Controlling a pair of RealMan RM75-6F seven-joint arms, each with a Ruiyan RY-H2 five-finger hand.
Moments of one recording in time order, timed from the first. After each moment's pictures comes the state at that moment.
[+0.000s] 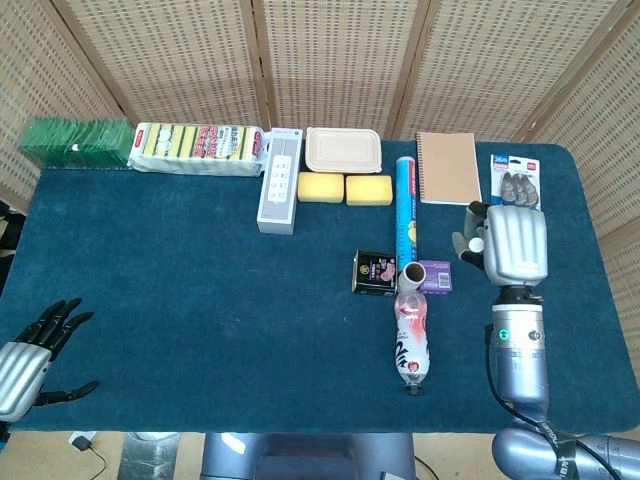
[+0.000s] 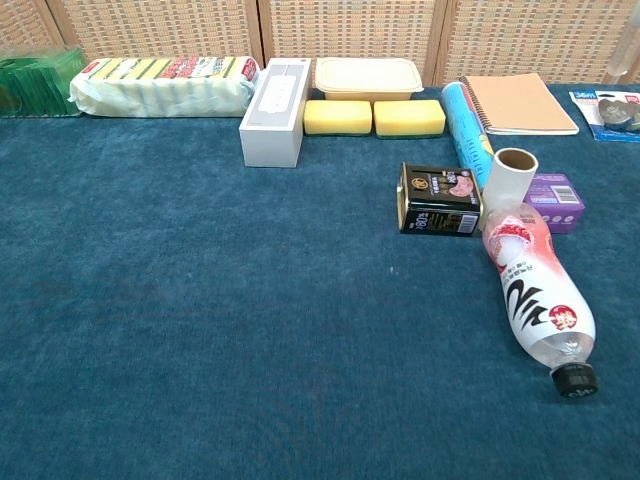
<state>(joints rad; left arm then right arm) -0.09 -1.07 0.10 -1.55 1.73 1.52 -0.13 0.65 -1.19 0.41 -2.11 -0.83 1.56 -0.72</state>
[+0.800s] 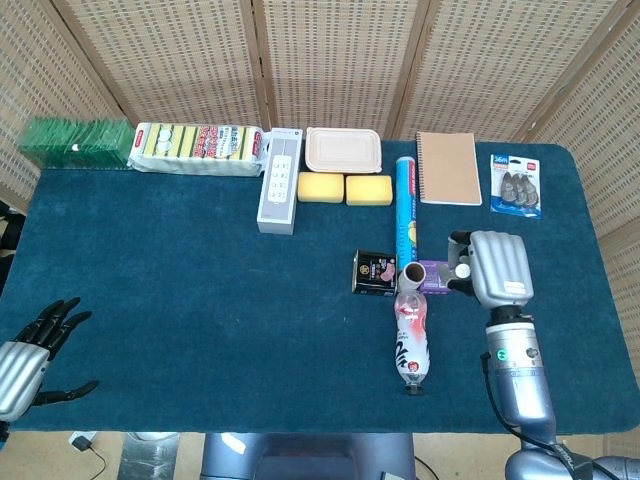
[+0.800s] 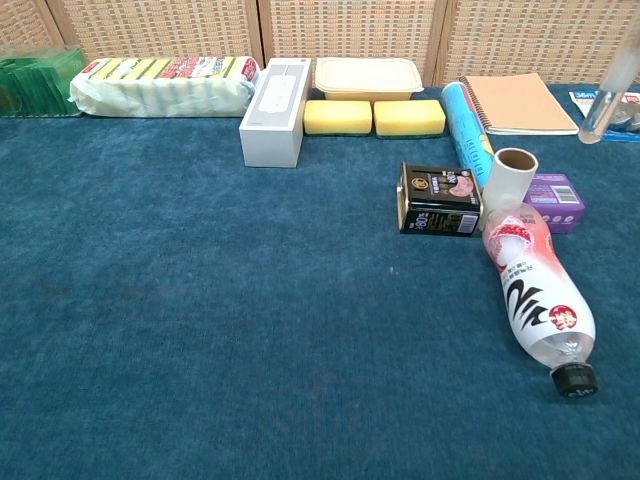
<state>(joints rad) -0.09 -1.07 0.10 -1.54 1.73 1.52 -0.13 0.63 -1.13 0.35 -2.25 -0.80 1.49 -0.65</state>
